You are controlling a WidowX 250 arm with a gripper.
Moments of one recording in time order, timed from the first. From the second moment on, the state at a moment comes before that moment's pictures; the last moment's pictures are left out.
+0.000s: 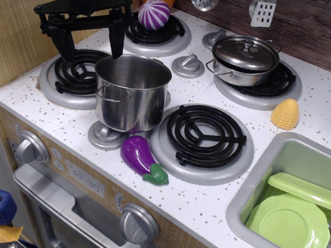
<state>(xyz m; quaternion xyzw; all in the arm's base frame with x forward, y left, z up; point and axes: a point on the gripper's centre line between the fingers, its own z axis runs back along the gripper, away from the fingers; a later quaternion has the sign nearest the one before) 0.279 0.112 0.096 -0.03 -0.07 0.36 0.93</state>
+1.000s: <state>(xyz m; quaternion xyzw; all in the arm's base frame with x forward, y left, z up) 0.269 0.109 0.059 -0.06 -0.09 0.36 0.93</state>
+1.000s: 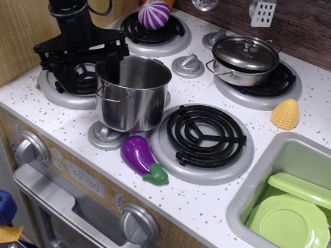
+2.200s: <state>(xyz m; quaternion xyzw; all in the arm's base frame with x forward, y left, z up) 0.263 0.122 0.075 -0.01 -0.16 0.40 0.90</state>
